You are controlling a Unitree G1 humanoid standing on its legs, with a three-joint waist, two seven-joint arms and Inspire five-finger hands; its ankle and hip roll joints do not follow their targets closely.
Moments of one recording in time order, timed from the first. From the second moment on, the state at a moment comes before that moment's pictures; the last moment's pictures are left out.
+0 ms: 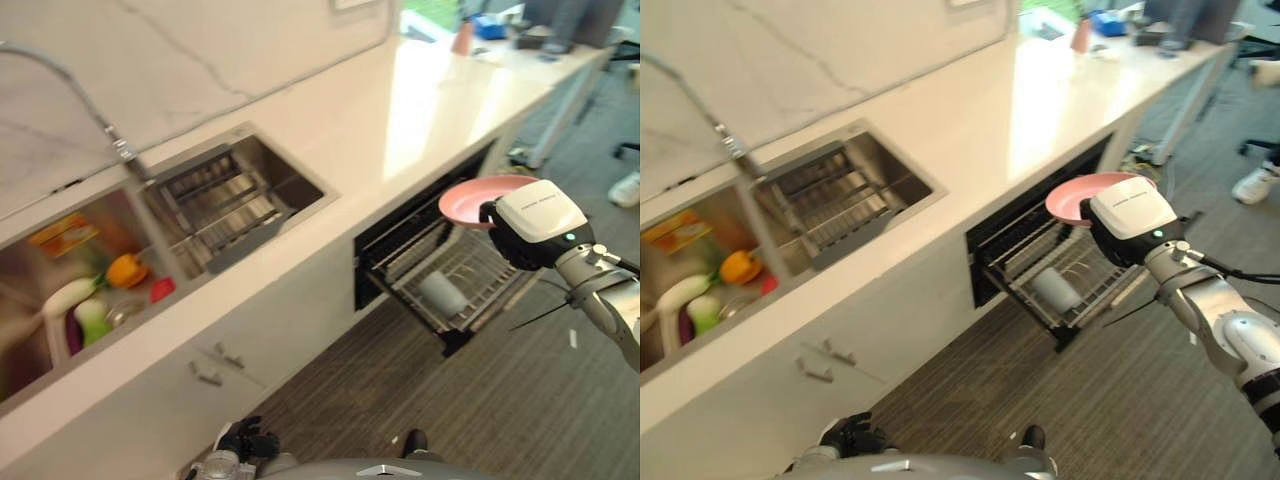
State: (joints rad) left arm 0.08 0.15 -0.07 1.09 0.03 -0.03 0.06; right arm -0.15 -1.15 0.26 0.12 -0.78 -0.09 -0.30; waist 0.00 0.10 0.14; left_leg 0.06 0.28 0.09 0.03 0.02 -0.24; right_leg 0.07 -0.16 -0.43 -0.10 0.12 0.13
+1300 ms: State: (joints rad) left arm 0.17 0.18 -0.16 1.01 -0.09 -0.04 0.09; right arm -0.52 -0.83 0.33 0.71 -0.59 0.04 -0.40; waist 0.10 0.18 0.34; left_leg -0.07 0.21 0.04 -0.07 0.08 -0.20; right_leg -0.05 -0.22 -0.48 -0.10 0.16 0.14
